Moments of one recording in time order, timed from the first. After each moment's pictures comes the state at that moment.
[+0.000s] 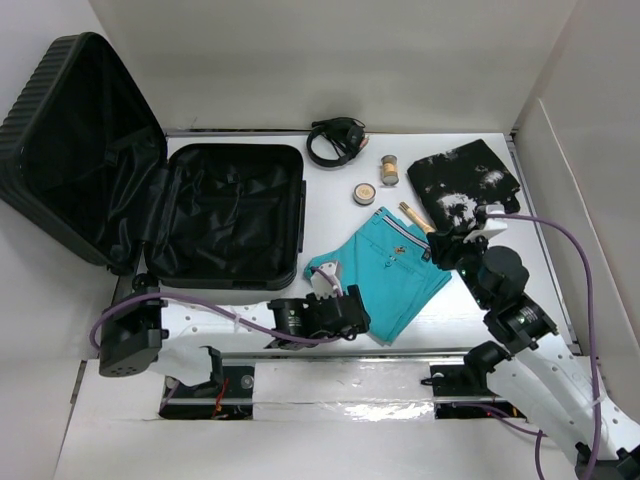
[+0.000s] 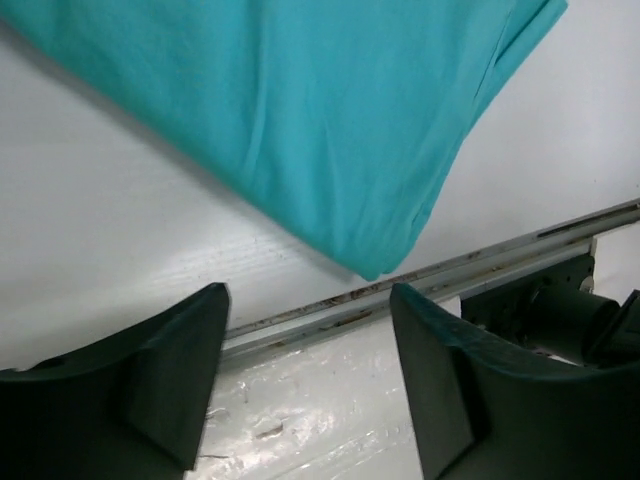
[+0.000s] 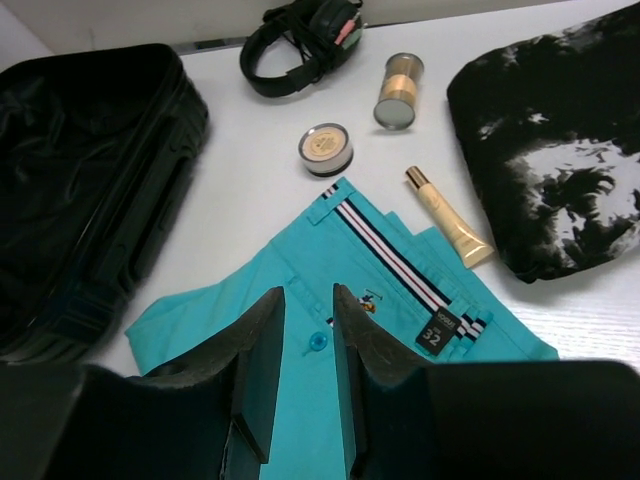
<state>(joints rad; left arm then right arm) -1.35 1.33 0.77 -0.32 -0.48 -1.28 0.50 0.54 0.57 -0.15 0.25 0.32</state>
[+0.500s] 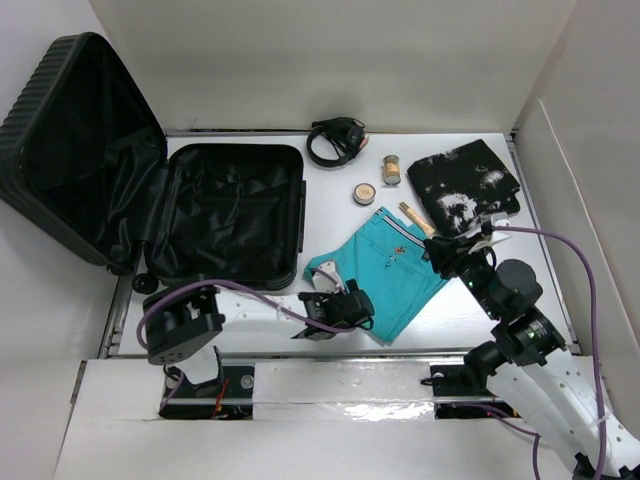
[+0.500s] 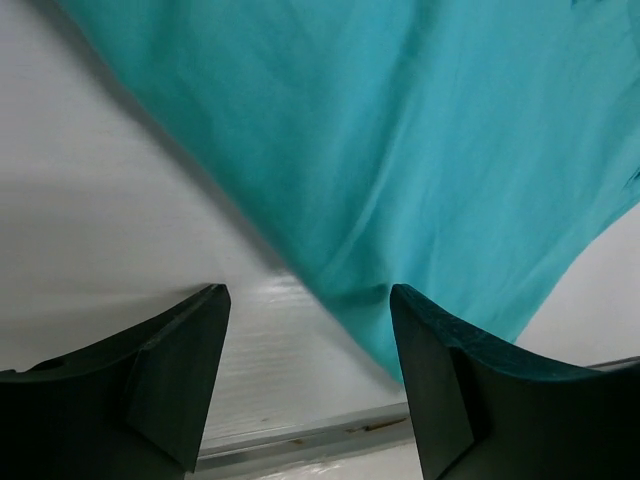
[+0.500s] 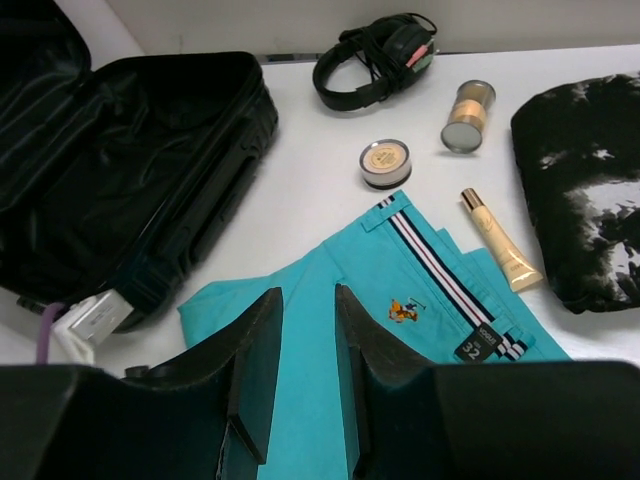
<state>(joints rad) -1.29 1.57 0.80 -0.31 -0.50 -1.47 0.50 0.42 0.54 -0.15 0.07 0.29</state>
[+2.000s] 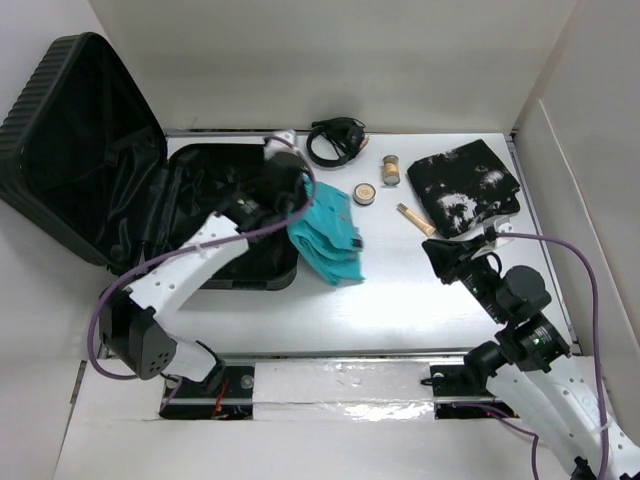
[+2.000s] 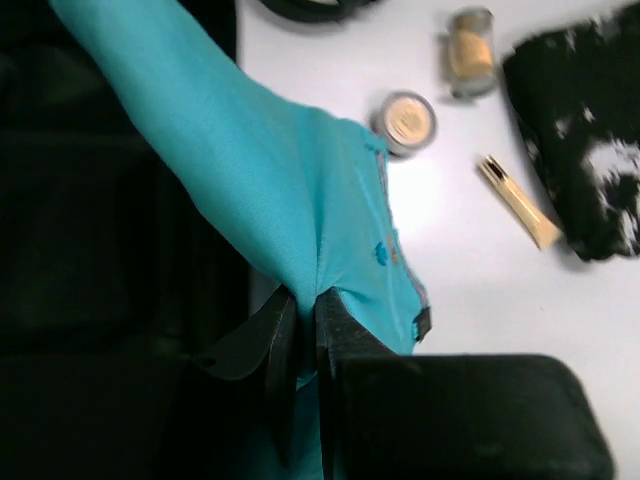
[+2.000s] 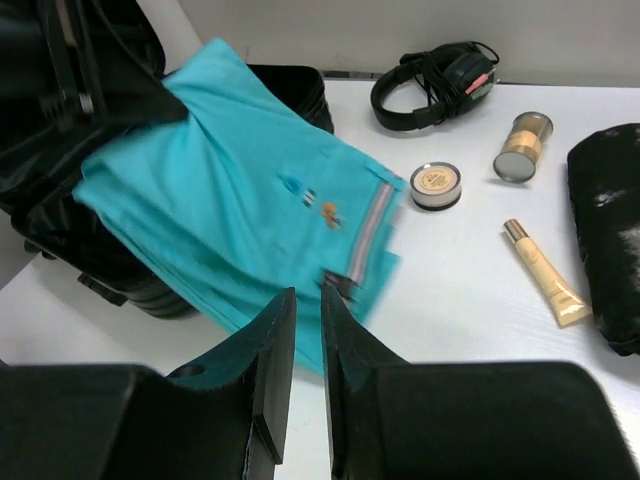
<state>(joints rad) -0.73 1.41 1.32 -0.51 -0.40 -0.58 0.50 0.38 0.54 -0.12 -0.05 0.29</state>
